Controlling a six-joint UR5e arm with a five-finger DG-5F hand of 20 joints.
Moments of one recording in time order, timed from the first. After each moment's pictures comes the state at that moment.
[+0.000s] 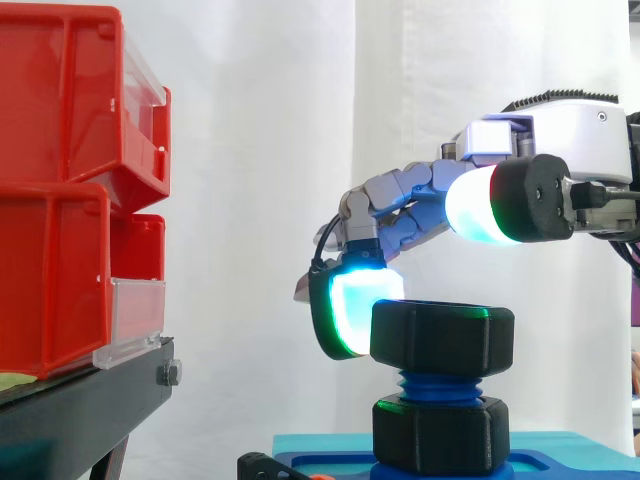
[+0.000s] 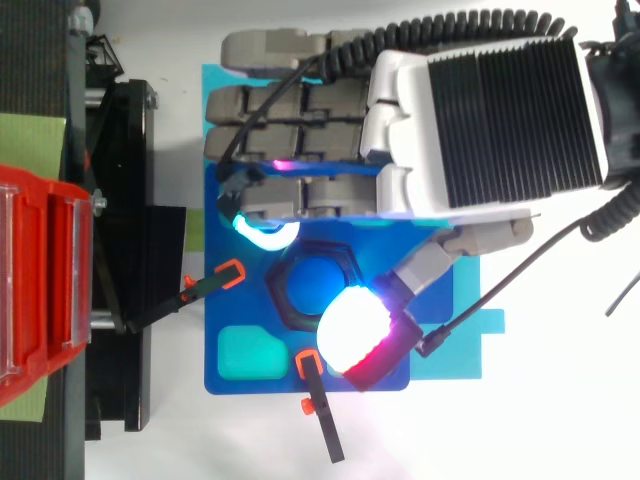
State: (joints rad) arm 0.04 -2.23 -1.18 -2.85 -1.79 -1.46
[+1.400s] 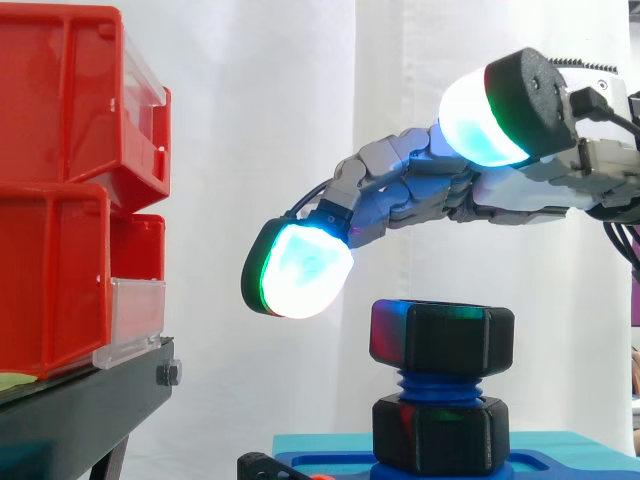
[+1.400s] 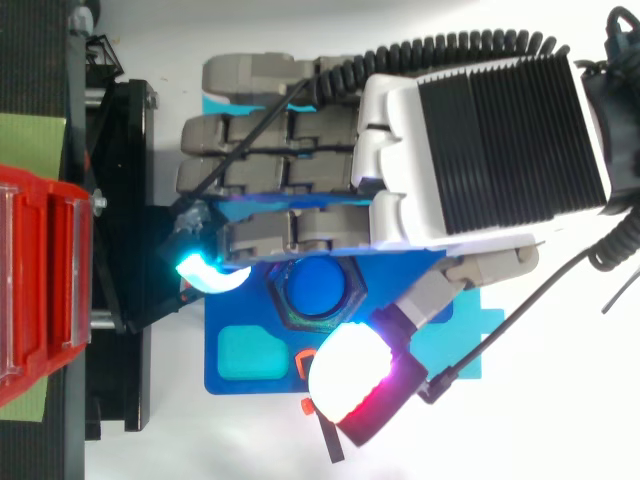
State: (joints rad) arm 0.07 -2.23 -1.16 -2.85 -1.79 -1.36
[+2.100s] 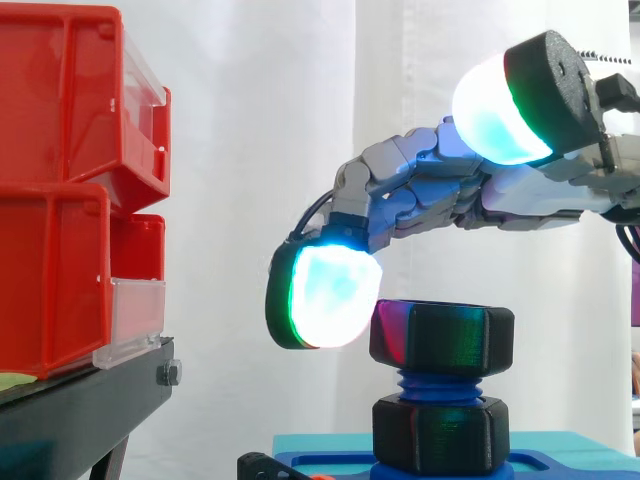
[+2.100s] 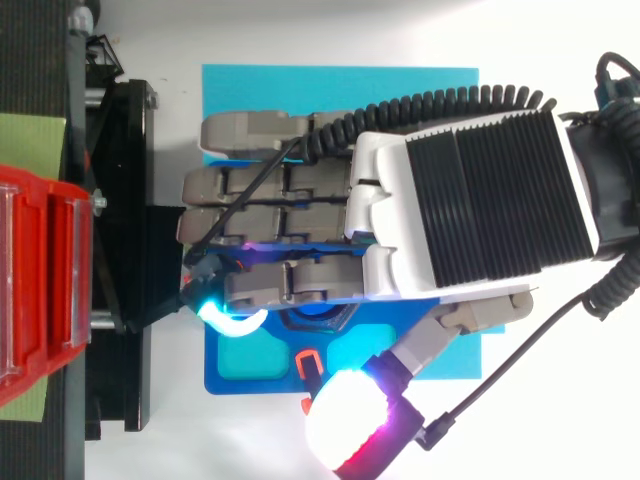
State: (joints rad) arm 0.09 -2.23 -1.16 -2.87 -1.77 -1.34
